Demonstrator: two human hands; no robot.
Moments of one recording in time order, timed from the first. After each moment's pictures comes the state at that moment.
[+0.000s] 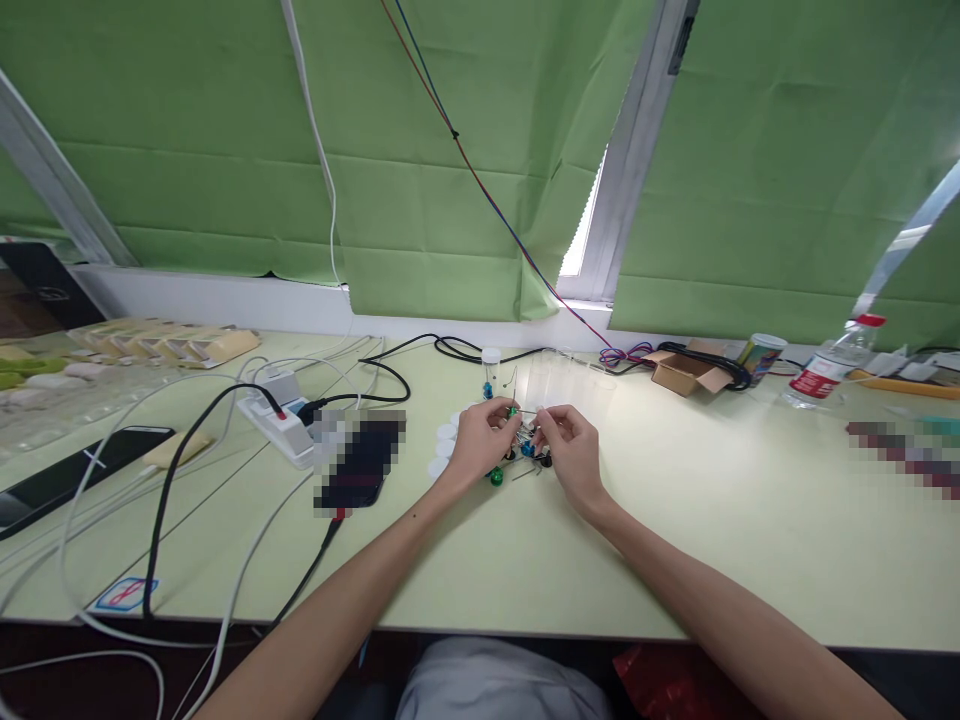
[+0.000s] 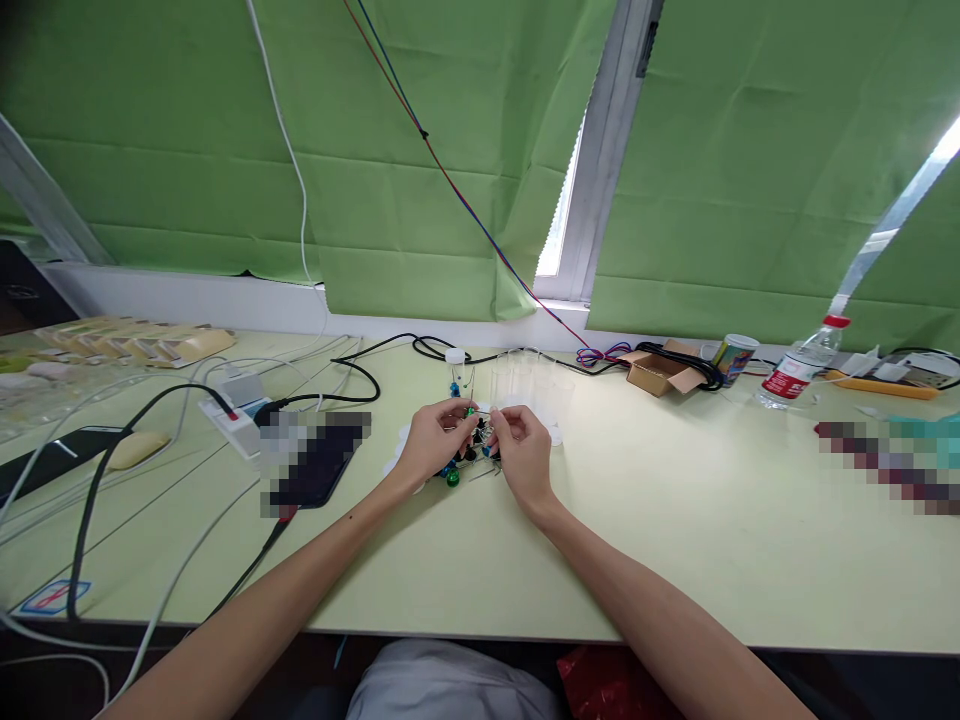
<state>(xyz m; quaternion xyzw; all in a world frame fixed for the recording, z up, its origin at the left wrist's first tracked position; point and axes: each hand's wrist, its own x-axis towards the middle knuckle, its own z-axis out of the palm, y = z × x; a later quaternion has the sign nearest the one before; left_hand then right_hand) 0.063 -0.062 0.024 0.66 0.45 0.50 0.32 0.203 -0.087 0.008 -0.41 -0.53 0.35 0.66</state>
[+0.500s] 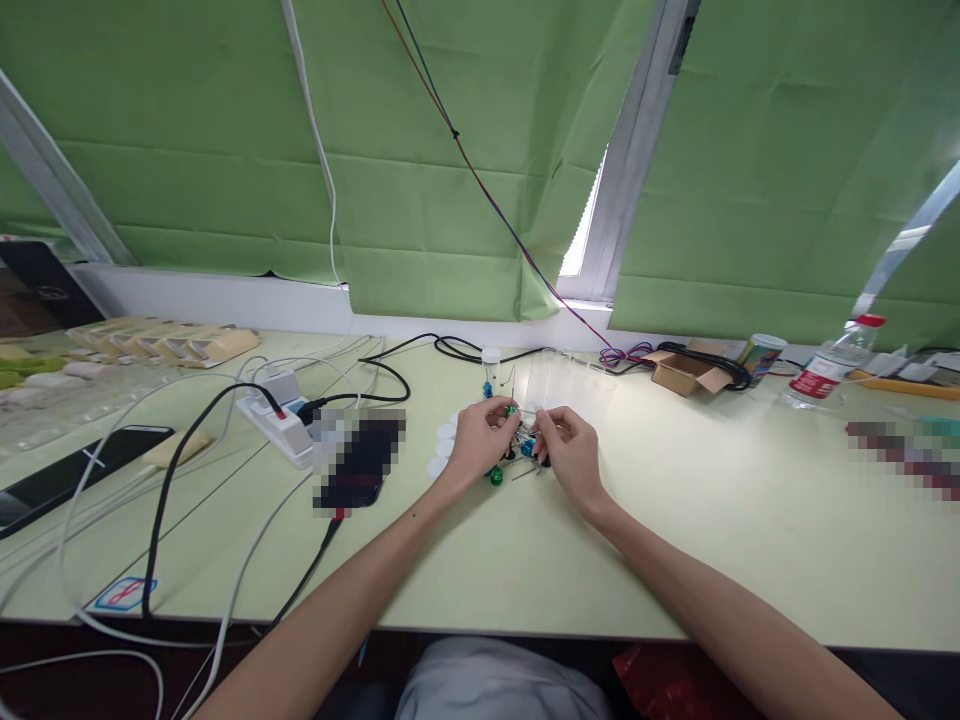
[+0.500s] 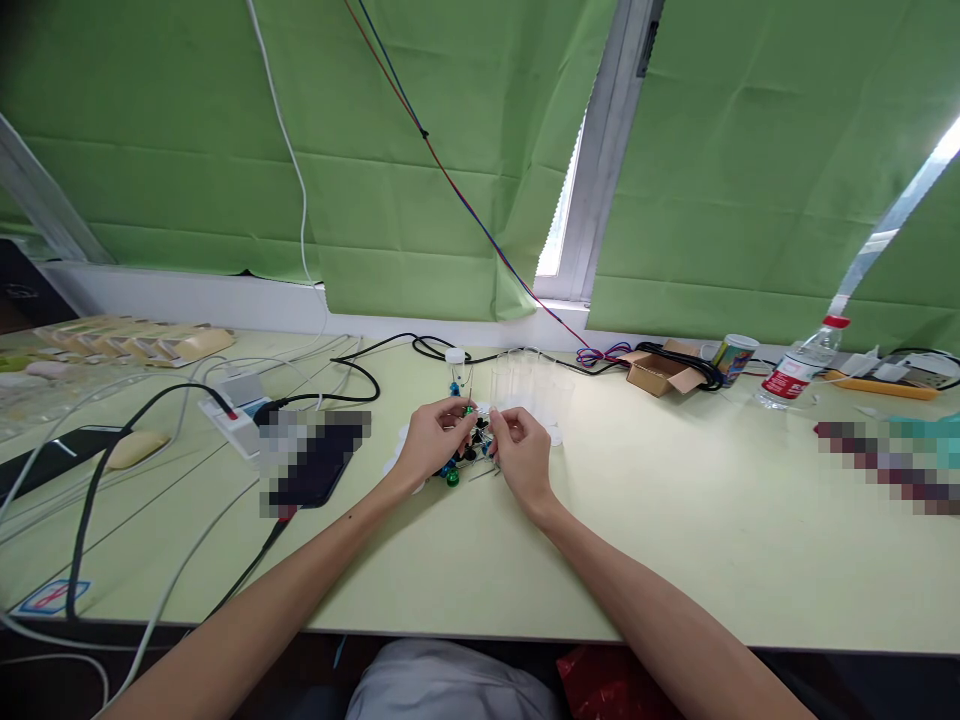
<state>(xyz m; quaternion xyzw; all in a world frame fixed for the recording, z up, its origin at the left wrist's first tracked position) 0.062 -0.059 0.020 0.67 0.45 0.50 0.29 0.203 -0.089 0.010 -0.43 -0.54 0.34 0.63</state>
